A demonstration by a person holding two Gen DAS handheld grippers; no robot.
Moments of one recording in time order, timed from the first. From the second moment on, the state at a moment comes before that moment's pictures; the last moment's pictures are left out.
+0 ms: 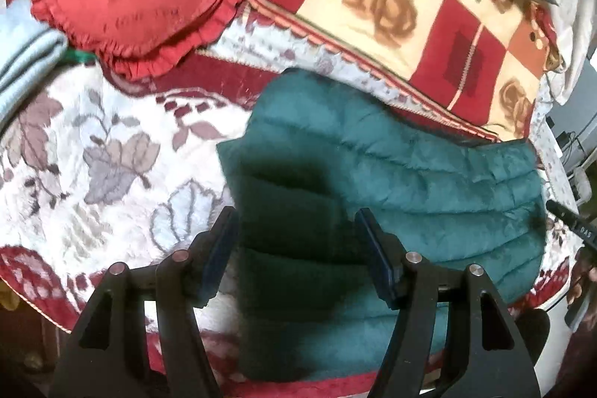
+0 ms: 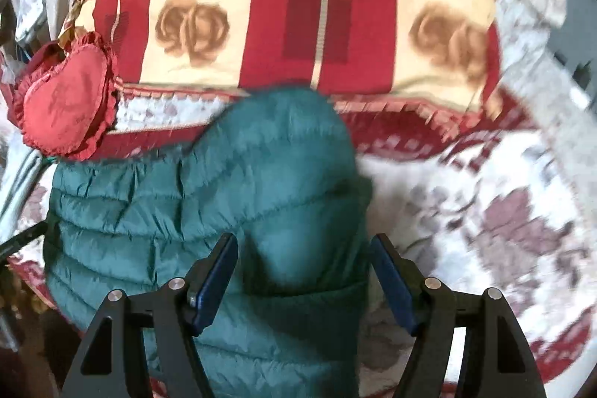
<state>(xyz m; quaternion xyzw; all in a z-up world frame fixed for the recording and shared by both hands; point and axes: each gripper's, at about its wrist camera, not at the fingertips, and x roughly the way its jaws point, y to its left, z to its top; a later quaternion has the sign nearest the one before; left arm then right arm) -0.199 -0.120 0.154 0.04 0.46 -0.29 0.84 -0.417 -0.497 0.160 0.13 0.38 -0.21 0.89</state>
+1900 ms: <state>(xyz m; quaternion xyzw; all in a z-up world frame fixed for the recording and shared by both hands) -0.281 -0.157 0.158 0.07 0.36 -0.21 0.91 -0.409 -0.364 0.140 0.10 0.32 -0.18 0.93</state>
